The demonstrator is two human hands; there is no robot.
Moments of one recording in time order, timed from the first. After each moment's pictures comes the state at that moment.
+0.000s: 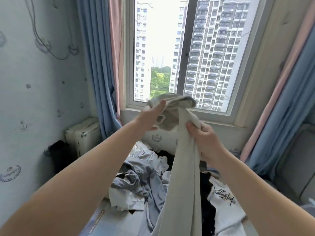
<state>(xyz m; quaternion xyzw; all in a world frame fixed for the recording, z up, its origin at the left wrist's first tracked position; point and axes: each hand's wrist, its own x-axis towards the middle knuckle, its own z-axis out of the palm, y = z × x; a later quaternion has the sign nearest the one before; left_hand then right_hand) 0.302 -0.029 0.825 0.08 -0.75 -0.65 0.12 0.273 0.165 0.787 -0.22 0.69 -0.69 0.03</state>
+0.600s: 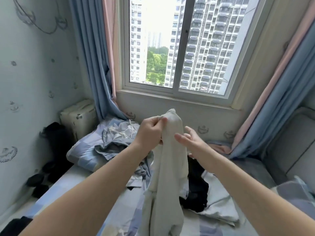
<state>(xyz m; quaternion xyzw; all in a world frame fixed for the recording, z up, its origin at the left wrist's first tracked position) 0.332 0.002 0.728 0.05 -0.71 -0.67 0.20 0.285 0.174 0.717 -0.19 0.77 -0.58 0.19</state>
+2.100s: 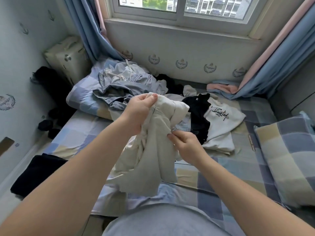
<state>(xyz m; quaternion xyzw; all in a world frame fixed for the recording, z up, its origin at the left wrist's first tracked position) 0.363 -0.003 0.608 0.17 -0.63 -0.76 0.04 0.356 0.187 0.524 -0.19 0.83 -0.50 0.15</state>
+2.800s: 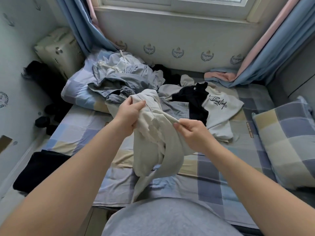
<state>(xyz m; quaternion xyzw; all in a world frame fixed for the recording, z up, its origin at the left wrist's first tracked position) 0.371 -0.018 0.560 0.27 -0.59 -0.77 0.01 0.352 0.212 0.537 -0.22 0.87 -0.42 0.13</state>
